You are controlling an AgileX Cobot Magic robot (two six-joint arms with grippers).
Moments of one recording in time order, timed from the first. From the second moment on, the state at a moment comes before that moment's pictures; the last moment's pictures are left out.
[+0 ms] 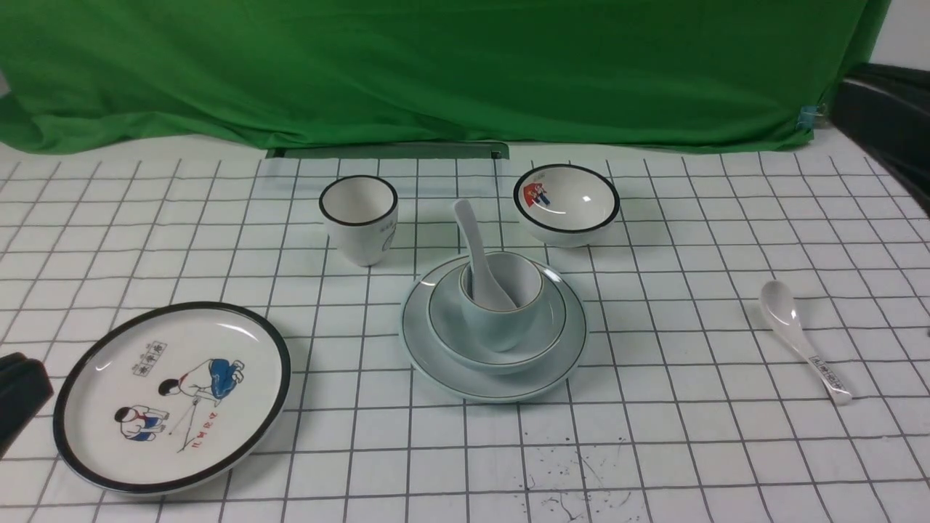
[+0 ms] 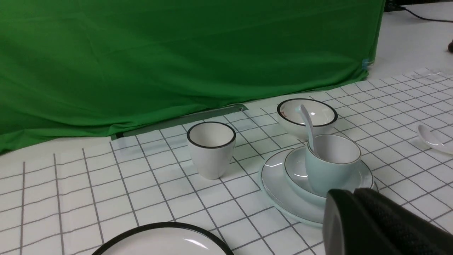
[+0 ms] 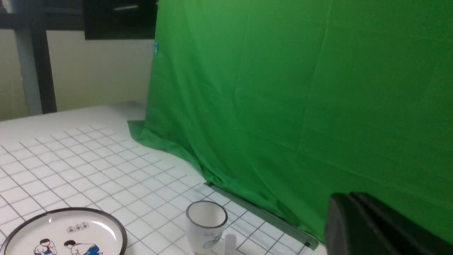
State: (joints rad) right arm 0.66 0.69 -0.76 0.10 0.04 -0.23; left arm -0.39 0.20 -0.44 0.03 0.44 -0.02
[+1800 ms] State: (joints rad) right arm -0.04 0.00 0.01 -0.03 0.20 0.04; left arm -0.39 0.19 -0.44 0.04 0.43 -0.02
